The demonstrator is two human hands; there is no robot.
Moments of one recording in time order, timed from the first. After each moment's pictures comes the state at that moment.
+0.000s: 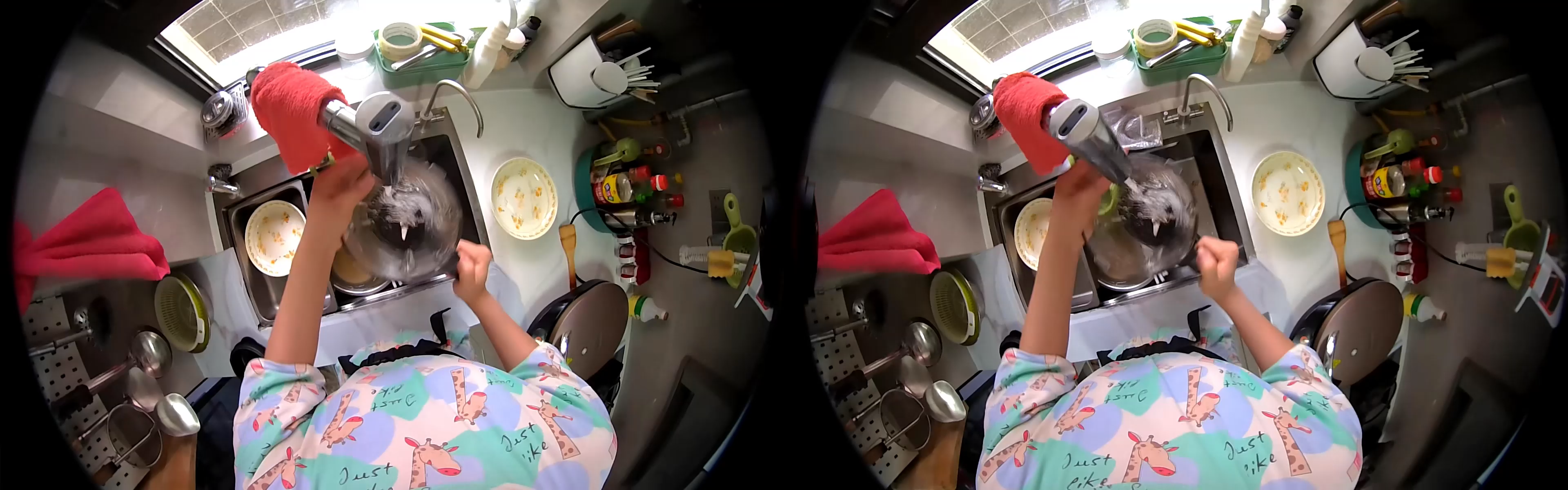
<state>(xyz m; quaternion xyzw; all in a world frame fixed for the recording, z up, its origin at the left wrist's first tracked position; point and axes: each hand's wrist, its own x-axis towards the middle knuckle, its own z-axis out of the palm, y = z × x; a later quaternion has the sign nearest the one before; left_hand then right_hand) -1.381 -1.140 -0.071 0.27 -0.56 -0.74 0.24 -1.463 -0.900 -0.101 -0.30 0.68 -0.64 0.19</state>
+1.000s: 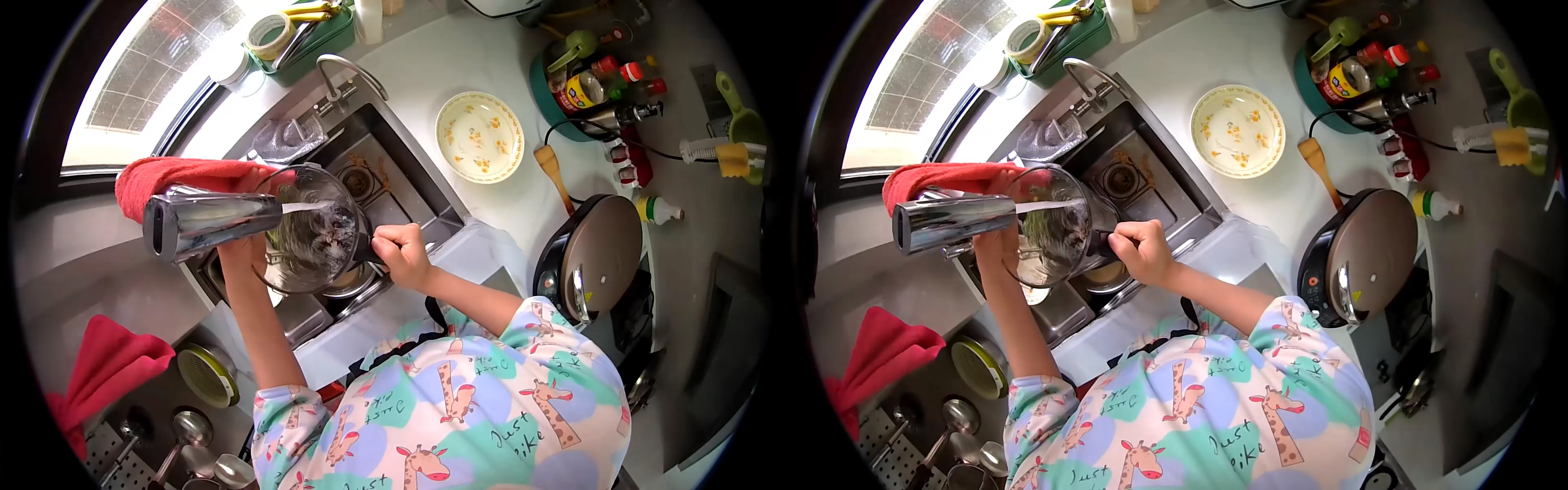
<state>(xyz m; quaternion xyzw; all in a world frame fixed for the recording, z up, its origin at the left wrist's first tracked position) -1.384 -1.172 -0.067 0.19 -0.48 -0.83 0.20 -1.455 -0.923 -0.108 -0.21 0.65 -0.68 0.28</state>
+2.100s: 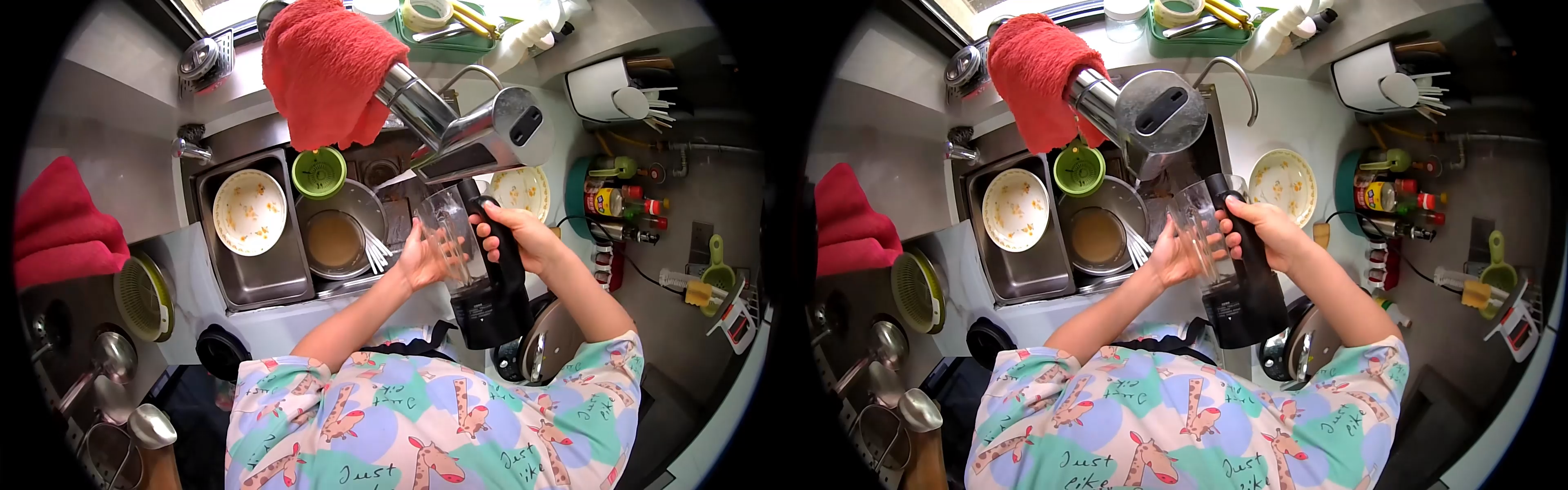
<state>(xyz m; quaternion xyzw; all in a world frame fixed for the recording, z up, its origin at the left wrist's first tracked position) -1.399 -0.985 -0.193 0.21 0.13 -0.97 -0.07 -1.562 -0.925 -0.022 0.16 0.52 -0.47 0.69</state>
